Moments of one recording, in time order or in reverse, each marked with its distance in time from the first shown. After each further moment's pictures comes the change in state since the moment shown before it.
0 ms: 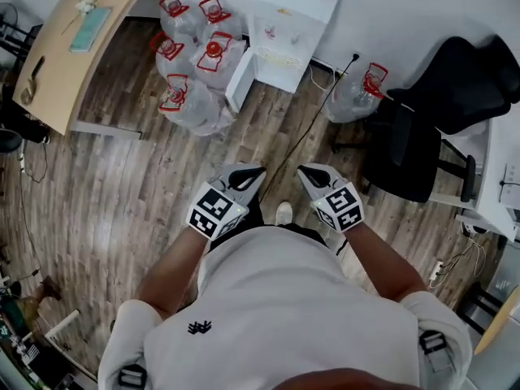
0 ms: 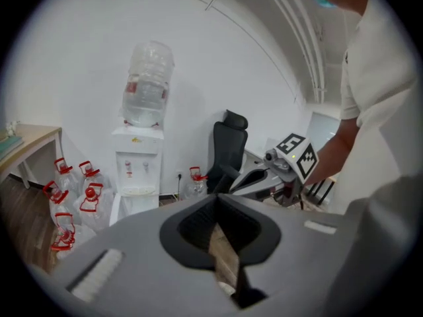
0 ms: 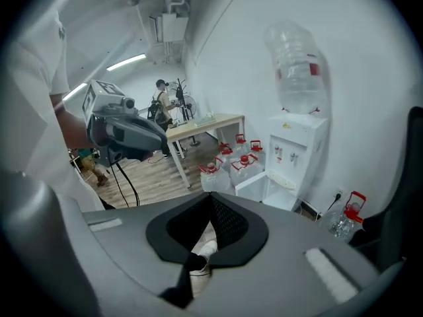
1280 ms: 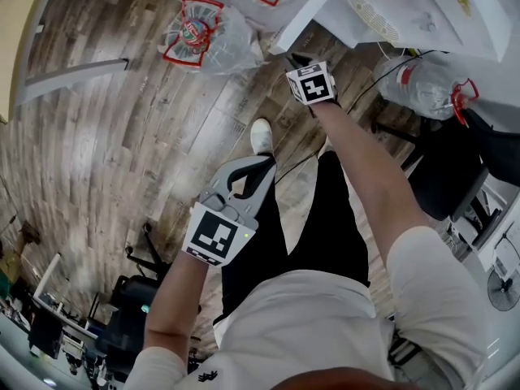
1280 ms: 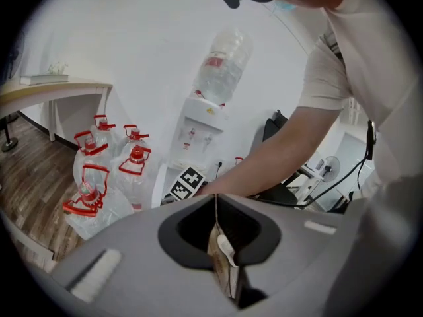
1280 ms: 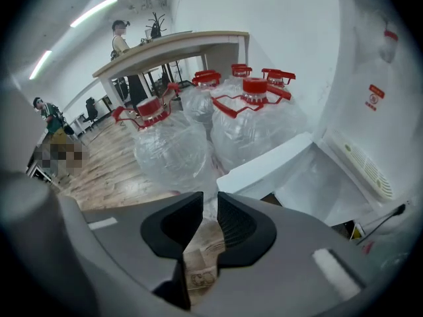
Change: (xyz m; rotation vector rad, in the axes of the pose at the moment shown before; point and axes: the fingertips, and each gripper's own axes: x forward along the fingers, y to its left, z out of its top) left arm -0.001 0.258 -0.134 -0.249 -0.039 0.144; right arm 0.561 -0.145 -0.083 -0.026 0.385 -0.061
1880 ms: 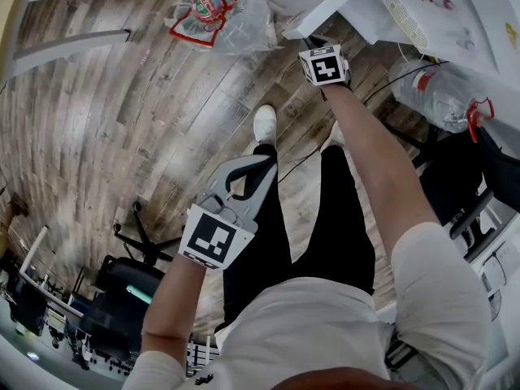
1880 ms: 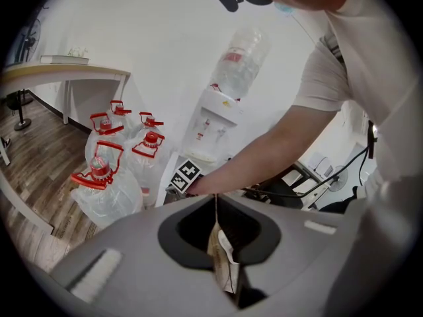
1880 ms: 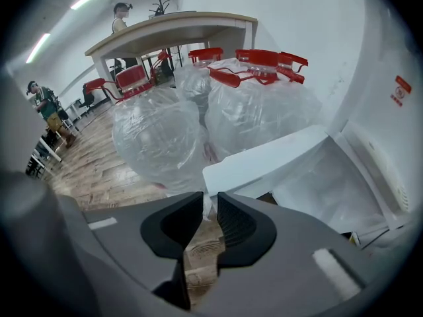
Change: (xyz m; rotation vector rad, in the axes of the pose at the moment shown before) left arm 0.001 0.024 -0.038 -0.107 0.025 0.062; right arm 0.063 -0.019 -0.011 -0.061 0.060 -0.041
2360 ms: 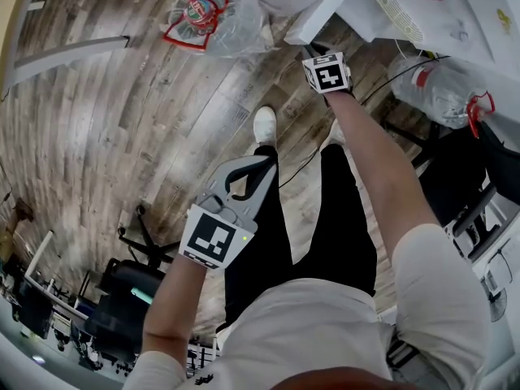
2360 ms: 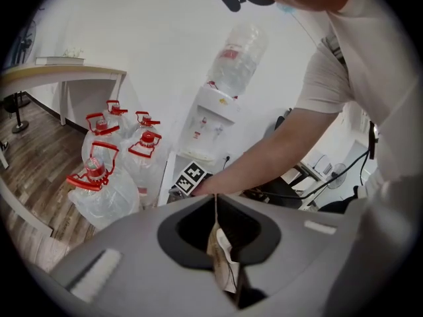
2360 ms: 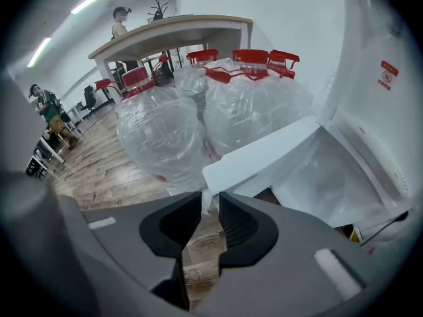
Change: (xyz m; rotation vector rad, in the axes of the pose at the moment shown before) left arm 0.007 -0.010 0.002 0.012 0.016 -0.008; right arm -0.013 -0.011 -0.027 0.015 -0.003 0.012
